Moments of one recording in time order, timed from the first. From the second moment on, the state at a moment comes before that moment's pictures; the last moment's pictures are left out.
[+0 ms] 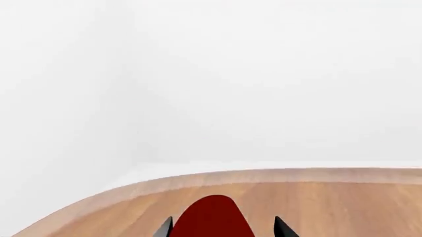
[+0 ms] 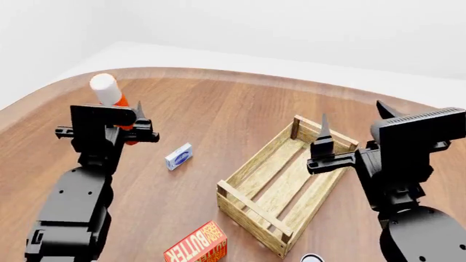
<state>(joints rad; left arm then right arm) -0.61 -0.28 0.07 -0.14 -0.14 -0.28 -0.02 0.42 0.43 -0.06 -0.75 0.30 0.95 0.16</state>
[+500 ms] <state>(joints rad) -0.95 -0.04 0.41 -0.41 -0.21 -0.26 0.03 0.10 0.55 0.34 -1.00 0.53 0.98 0.31</state>
